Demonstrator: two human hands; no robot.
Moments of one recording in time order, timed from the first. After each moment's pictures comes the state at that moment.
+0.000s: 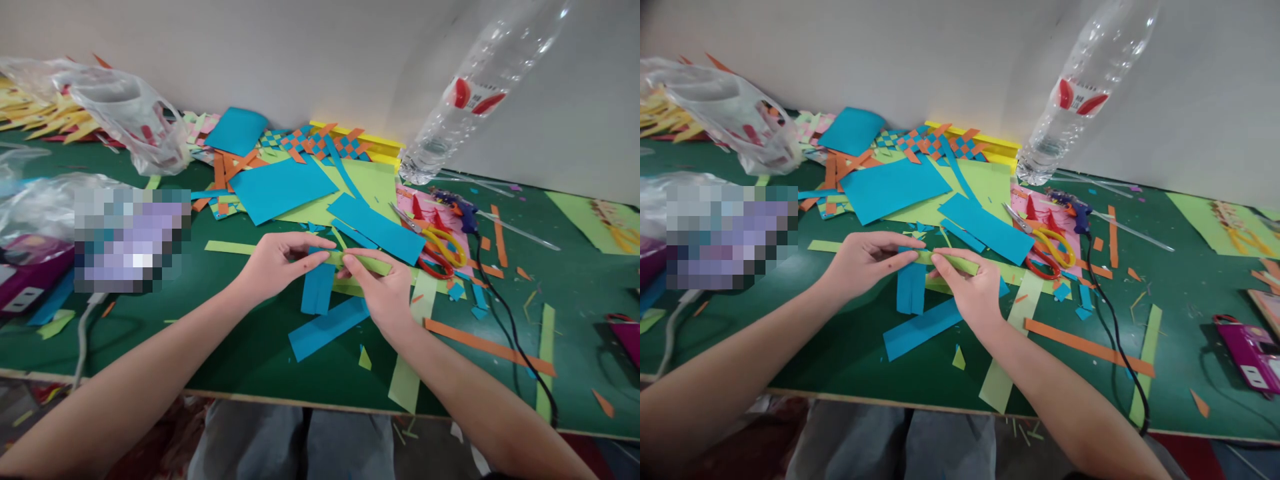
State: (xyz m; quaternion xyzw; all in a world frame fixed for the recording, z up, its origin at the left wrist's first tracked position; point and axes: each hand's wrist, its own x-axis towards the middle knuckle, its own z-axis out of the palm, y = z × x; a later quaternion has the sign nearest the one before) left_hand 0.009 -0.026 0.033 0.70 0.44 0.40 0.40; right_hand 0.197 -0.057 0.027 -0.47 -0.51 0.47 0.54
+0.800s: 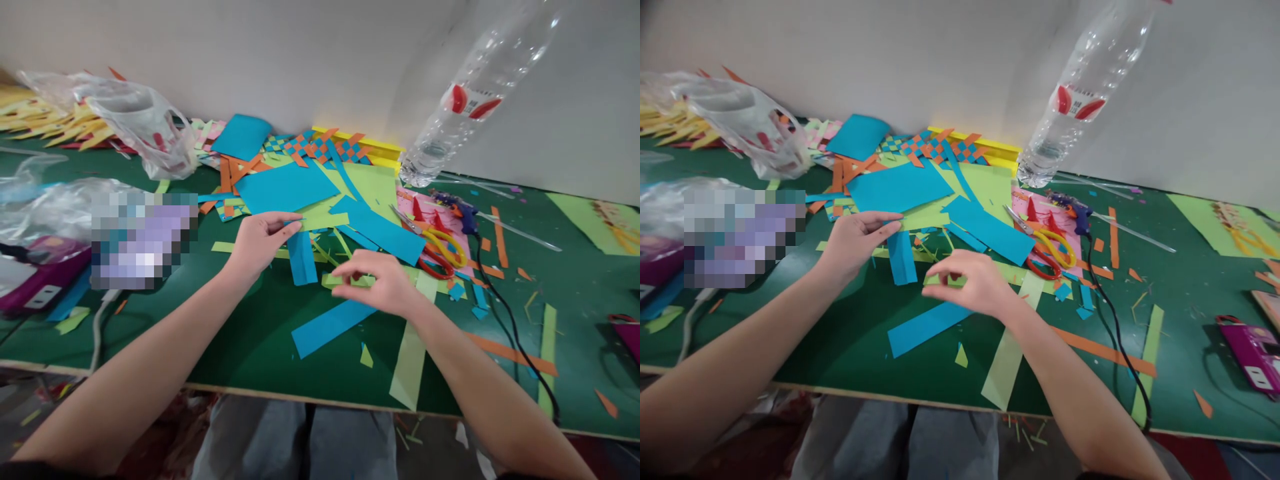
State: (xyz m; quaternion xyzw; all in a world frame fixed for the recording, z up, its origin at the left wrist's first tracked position) left_hand -0.012 0.001 0.016 0.58 0.56 0.46 0.36; right_hand 0.226 -0.034 0.038 -0.34 -0.83 0.32 0.30
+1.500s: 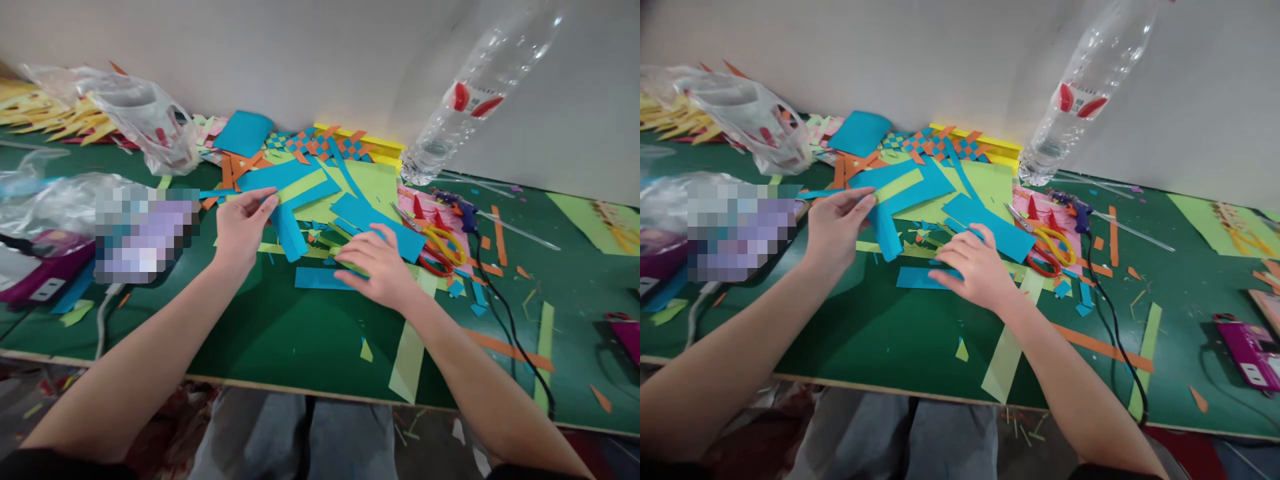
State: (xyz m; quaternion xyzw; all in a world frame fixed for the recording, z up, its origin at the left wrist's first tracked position) left_hand -0.019 0.013 0.019 0.45 0.54 0.63 0.33; right_hand 0.228 -0.027 0.030 -0.33 -0.91 0.00 0.25
